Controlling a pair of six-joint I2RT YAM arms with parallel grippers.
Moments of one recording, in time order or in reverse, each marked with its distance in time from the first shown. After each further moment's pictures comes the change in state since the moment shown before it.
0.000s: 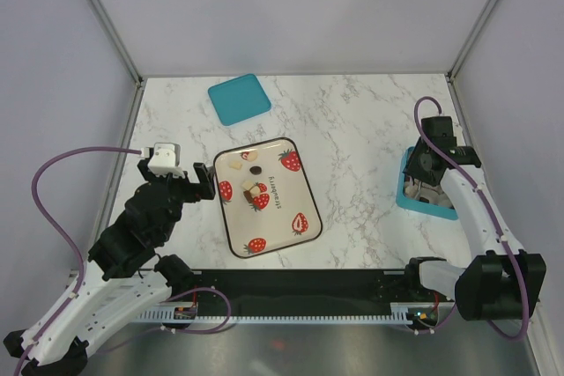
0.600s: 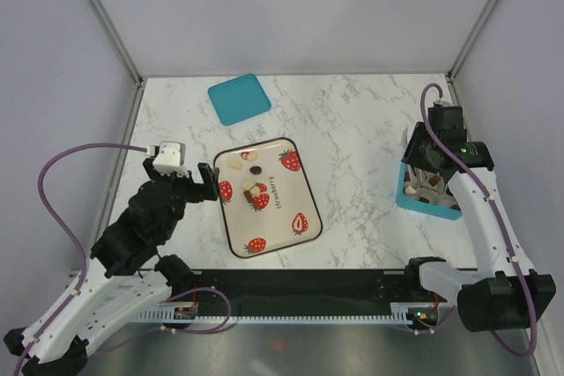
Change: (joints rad) left arm 0.000 0.010 0.000 0.000 0.032 -0.001; right arm 0.023 -0.056 0.139 -0.063 -0.102 -0.061
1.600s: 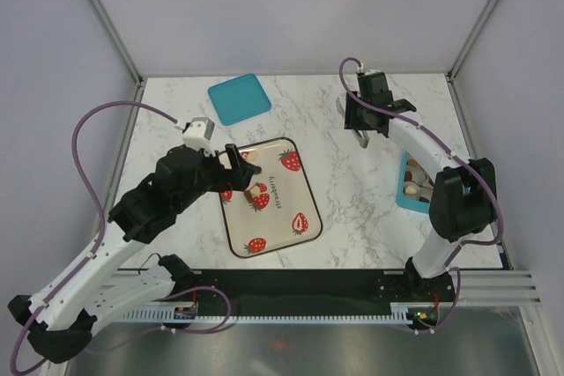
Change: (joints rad) left arm 0.000 0.318 0.211 -0.078 0.340 -0.309; right arm 0.270 0.573 0.275 0.393 -0.012 -0.113
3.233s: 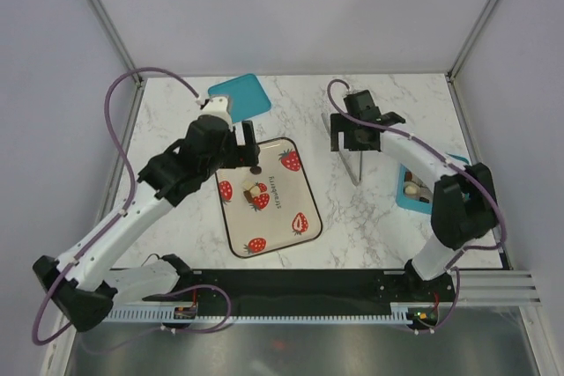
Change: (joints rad) left arm 0.031 0.216 0.134 -0.057 -0.085 0.036; right arm 0.089 0.076 -0.067 -0.084 0.092 0.009
